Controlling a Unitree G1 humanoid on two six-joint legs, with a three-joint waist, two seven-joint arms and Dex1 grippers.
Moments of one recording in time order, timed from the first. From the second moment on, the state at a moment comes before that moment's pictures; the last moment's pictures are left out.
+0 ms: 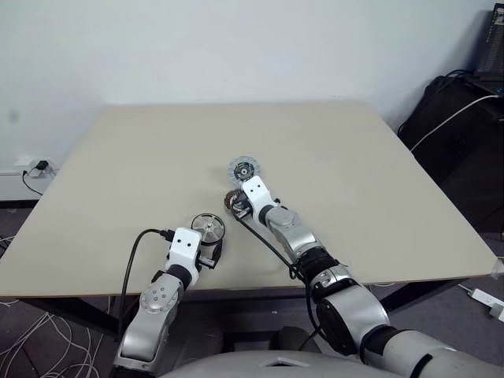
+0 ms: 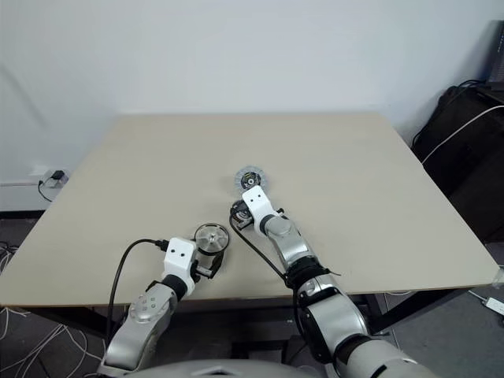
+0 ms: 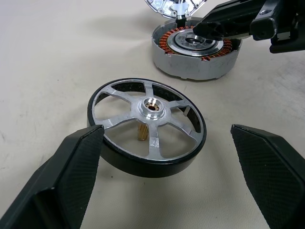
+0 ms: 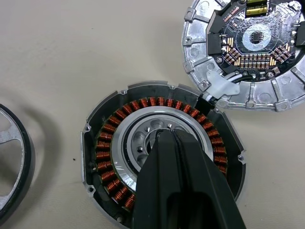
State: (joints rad) left arm 0.24 0.16 -0.17 -0.20 0.00 0.26 -0.22; right arm -0.61 0.05 0.19 0.79 -0.11 0.19 0.27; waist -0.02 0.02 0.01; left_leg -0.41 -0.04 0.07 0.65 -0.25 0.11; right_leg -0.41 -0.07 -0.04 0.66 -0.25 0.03
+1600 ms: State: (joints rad) left arm 0.28 0.16 -0.16 -0.23 0.00 0.25 -0.22; right arm -0.74 0.08 0.19 1.01 -0.13 0.13 0.22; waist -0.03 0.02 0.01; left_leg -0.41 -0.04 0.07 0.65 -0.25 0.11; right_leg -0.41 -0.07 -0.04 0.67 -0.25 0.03
